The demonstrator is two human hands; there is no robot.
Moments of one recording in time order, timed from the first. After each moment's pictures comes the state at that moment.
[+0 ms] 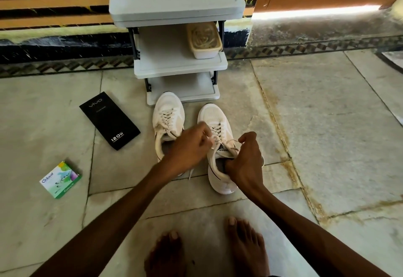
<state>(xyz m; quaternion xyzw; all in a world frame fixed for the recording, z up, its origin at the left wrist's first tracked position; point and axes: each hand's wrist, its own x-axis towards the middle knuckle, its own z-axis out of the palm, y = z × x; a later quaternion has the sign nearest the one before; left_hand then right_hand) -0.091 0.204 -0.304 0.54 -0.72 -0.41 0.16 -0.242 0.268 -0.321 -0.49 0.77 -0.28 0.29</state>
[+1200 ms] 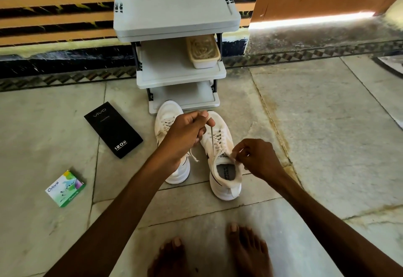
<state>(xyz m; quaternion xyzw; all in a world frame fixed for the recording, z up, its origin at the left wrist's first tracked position) -0.090 0.196 -0.238 0.54 -0.52 -0.59 0.30 -0.285 0.243 -0.298 -0.56 0.73 -0.17 0.35</state>
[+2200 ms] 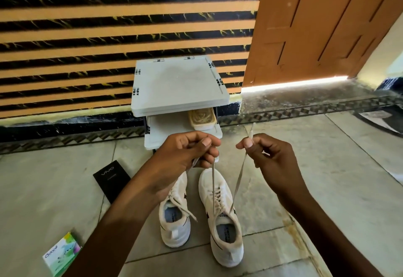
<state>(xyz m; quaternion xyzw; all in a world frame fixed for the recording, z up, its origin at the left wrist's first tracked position) -0.083 0.182 -0.124 0.39 -0.54 -0.65 0.37 -0.286 0.212 -0.163 -0.56 0.56 -0.53 0.30</state>
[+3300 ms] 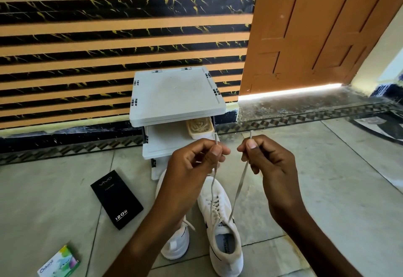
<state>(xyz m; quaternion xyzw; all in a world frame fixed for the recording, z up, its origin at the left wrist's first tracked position) -0.108 0.204 -0.124 0.40 -0.63 -0.50 0.45 -0.269 0.226 -0.140 -0.53 0.49 -0.62 0.31</state>
